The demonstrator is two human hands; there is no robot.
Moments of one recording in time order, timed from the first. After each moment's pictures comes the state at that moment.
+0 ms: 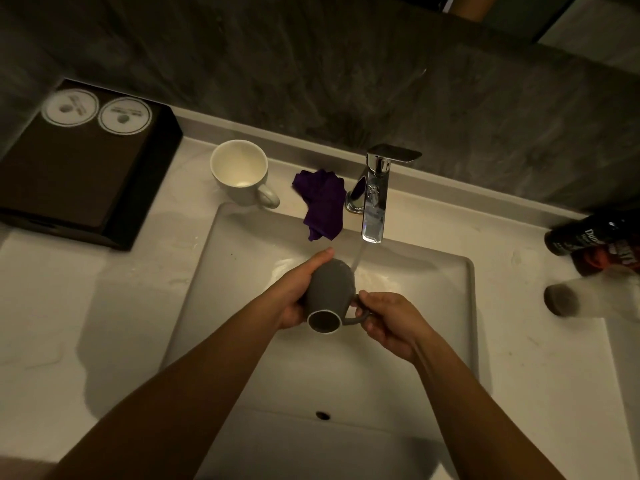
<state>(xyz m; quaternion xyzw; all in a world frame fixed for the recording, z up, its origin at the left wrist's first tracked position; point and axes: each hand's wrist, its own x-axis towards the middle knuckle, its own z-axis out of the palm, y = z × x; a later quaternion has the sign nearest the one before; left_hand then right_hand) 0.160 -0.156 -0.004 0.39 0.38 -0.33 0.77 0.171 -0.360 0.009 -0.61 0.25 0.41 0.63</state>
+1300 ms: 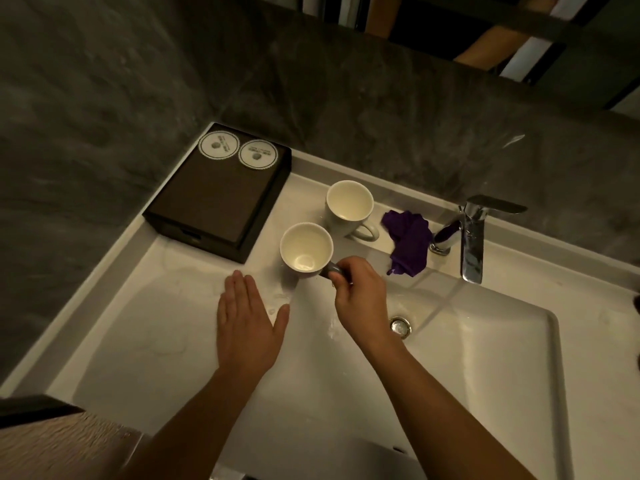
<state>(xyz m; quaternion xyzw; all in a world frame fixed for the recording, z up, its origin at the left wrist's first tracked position) 0.022 0.010 -0.037 0.93 0.33 -0.04 0.15 0.143 -0.136 0.025 -0.90 -0.18 0.02 0.39</state>
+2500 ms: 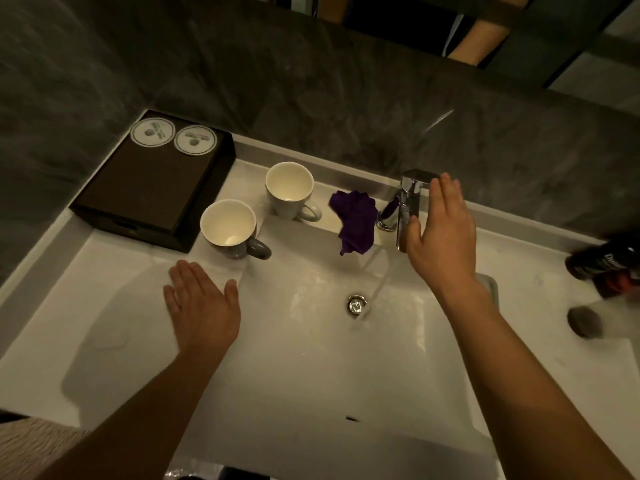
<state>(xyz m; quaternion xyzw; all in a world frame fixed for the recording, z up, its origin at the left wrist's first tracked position) 0.040 -0.010 -0.042 0.92 0.38 -0.04 0.10 0.231 -0.294 0.110 -0.98 -0.11 -0.10 0.11</state>
